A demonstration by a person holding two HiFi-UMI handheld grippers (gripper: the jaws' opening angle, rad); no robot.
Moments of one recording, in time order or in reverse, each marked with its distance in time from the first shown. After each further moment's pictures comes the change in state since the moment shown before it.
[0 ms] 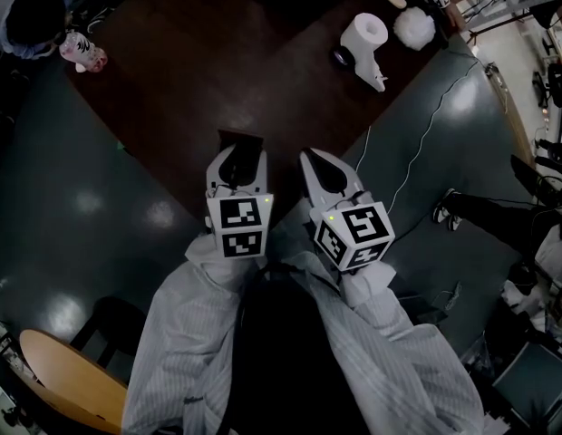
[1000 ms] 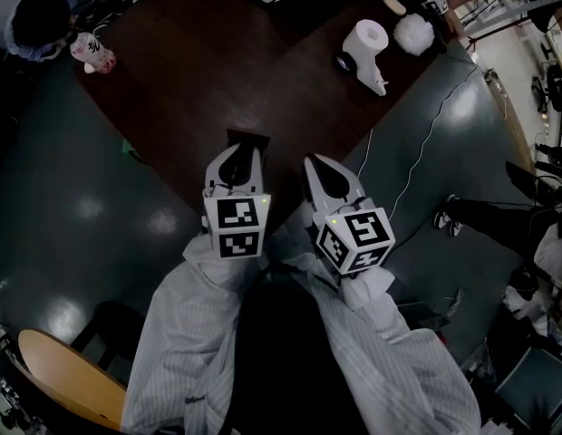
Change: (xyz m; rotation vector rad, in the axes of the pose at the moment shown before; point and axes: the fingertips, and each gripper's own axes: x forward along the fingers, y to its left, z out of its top) left arm -0.014 0.012 0.011 0.039 -0.031 0.012; right arm -0.009 0.006 -0.003 0.011 -0.024 -0.018
